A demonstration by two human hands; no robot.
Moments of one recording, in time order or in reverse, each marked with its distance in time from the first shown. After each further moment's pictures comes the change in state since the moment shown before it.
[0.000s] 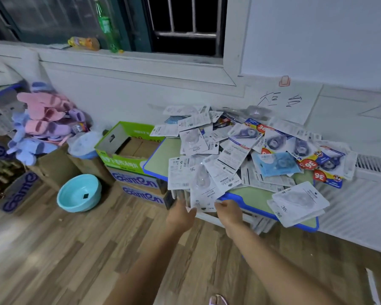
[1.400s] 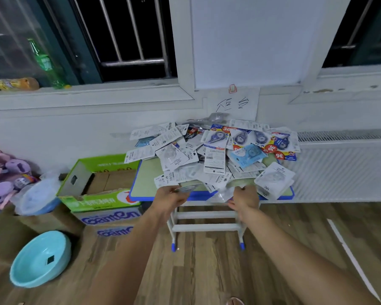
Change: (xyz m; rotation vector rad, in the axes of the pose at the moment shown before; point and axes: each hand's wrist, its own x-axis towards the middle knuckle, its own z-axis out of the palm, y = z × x) left_hand 0.027 0.011 -0.103 -0.739 -0.374 0.243; right_hand -0.051 -0.040 -0.020 0.609 0.448 0.164
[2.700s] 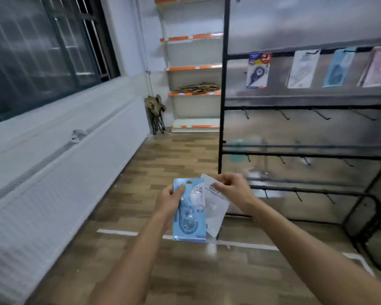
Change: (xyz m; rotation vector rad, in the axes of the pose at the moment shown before) left_hand -0.534 -0.147 0.497 0.422 -1.327 0.116; right_hand -0.429 0.249 -0.640 -0.008 0.975 -0.300
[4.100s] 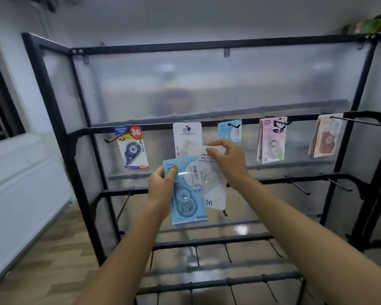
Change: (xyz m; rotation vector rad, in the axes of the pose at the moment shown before) left_hand 0.245 0.216 0.526 -0.196 -0.194 0.380; right_hand 0.320 0.056 -0.490 0.130 0.515 -0.338
